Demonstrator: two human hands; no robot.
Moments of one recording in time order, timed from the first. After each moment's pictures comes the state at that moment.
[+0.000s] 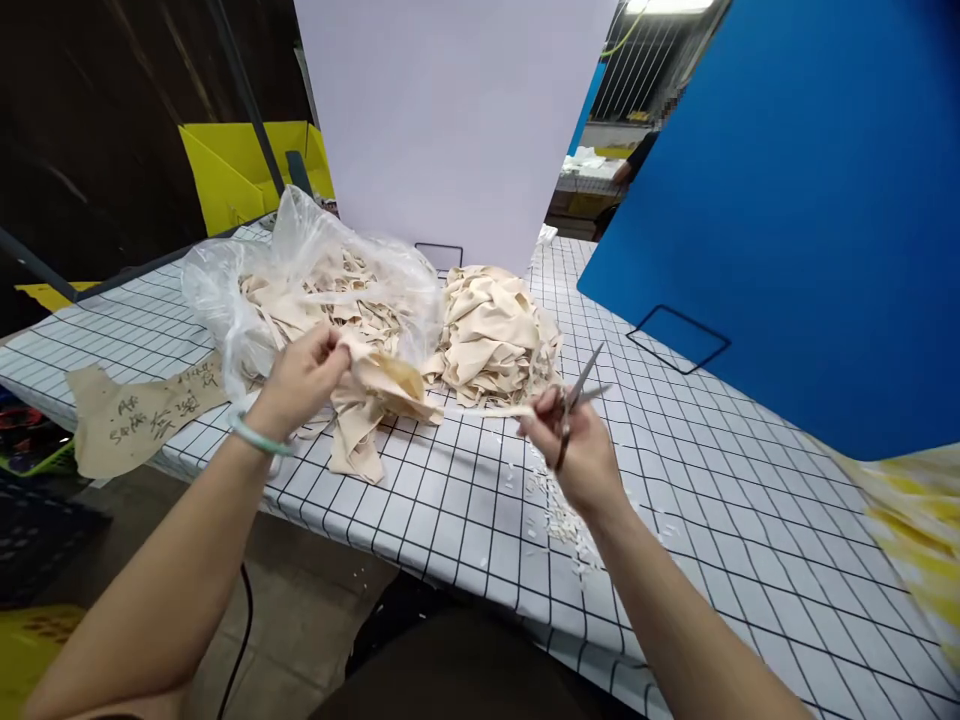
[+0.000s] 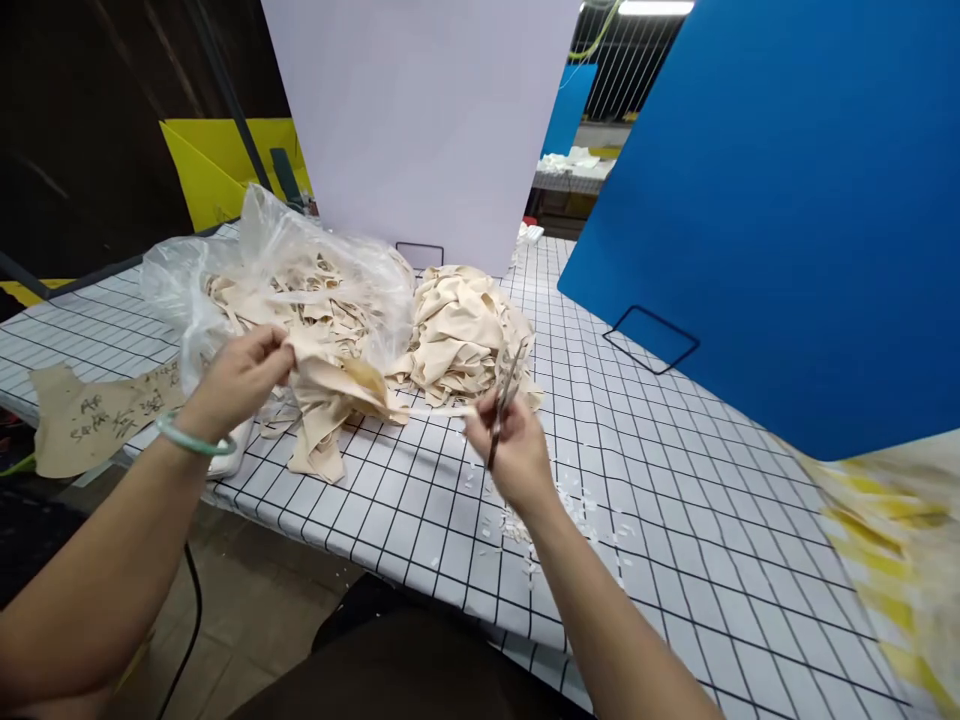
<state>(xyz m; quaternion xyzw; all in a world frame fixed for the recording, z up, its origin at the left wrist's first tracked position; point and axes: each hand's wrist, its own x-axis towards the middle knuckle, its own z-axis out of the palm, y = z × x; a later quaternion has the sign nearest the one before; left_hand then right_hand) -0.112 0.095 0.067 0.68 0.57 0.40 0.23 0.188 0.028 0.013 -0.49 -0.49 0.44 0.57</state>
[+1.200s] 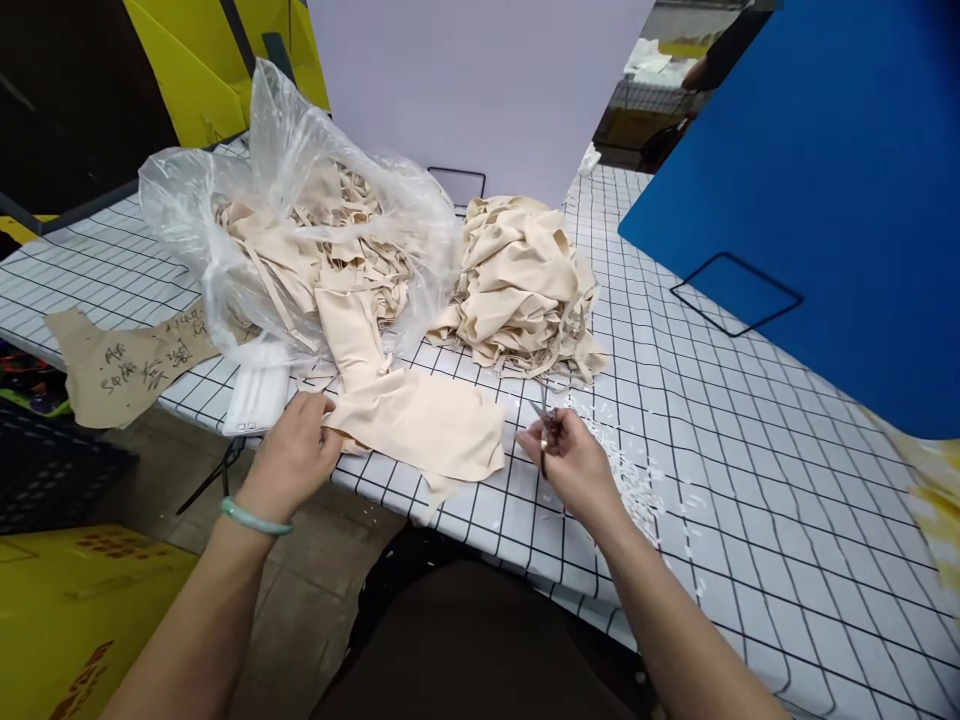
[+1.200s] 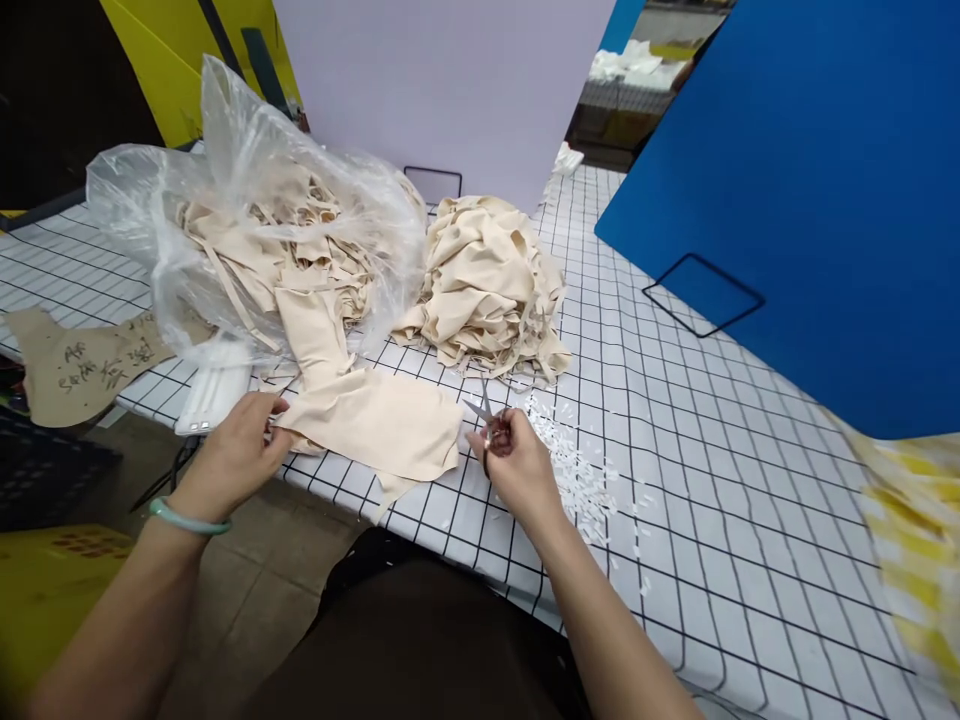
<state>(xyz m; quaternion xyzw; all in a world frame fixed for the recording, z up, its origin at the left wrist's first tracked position) -0.151 0.009 -0.038 0.74 0.64 0.17 0.06 0.194 0.000 -0.056 -0.68 -0.52 0.38 0.35</state>
